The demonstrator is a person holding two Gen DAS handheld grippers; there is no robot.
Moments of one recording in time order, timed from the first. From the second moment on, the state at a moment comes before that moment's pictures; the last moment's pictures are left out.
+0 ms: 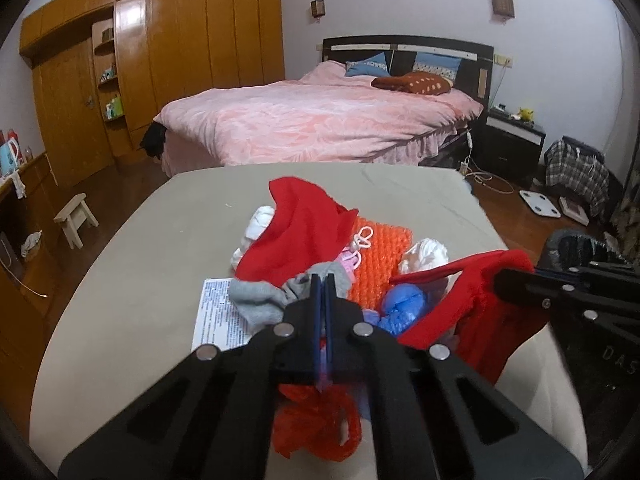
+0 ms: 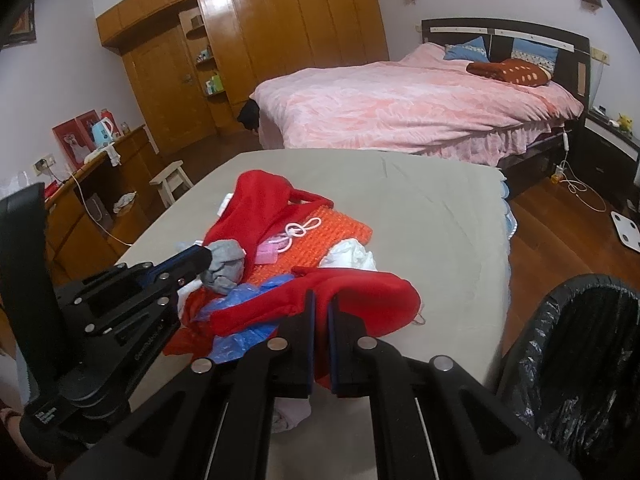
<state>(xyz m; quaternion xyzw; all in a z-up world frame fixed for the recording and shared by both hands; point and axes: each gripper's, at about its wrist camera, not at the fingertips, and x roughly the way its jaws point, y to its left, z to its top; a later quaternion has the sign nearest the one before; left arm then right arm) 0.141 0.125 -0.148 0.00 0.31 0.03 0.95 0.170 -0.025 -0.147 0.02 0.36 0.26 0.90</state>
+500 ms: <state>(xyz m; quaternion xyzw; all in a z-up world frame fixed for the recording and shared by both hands) 0.140 0.132 -0.154 0.00 0.34 0.04 0.94 0.171 -0.027 -0.150 0.02 0.36 0.26 0.90</state>
